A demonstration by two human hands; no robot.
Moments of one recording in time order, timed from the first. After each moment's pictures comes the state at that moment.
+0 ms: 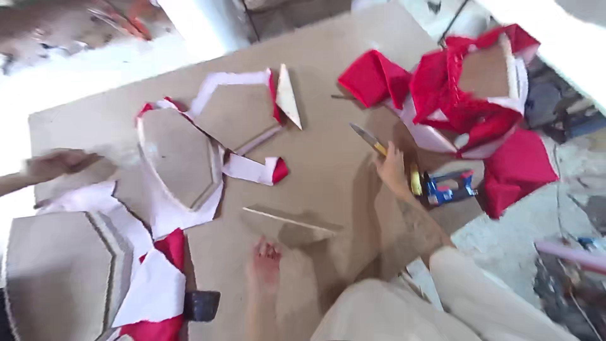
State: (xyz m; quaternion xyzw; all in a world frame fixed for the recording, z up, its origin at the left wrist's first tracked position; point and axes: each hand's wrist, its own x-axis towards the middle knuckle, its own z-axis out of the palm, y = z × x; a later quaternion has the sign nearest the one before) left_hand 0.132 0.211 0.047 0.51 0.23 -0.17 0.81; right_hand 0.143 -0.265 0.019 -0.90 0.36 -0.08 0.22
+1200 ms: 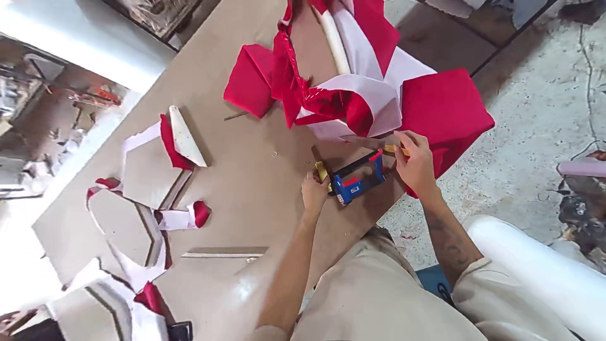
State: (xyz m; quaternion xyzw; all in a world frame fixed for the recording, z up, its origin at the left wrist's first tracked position) left_hand 0.050 -0.327 0.005 0.93 -0.16 -0.24 0.23; right_hand -0.159 -0.565 0.054 -0.86 0.36 -0.25 0.27
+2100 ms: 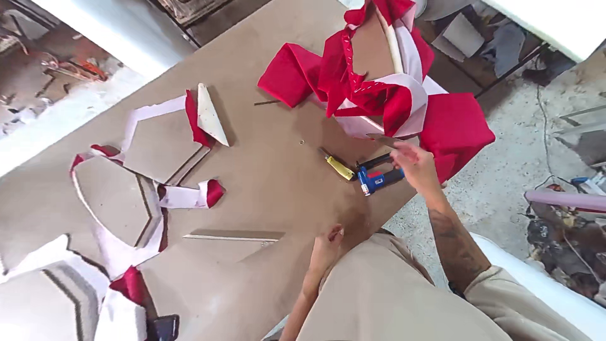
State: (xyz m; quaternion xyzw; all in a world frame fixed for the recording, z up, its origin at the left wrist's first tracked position) left_hand -0.044 -0.102 0.016 0.78 -0.19 -0.42 0.41; right_hand -0.110 -0.458 0.130 -0.77 0.34 -0.18 0.51
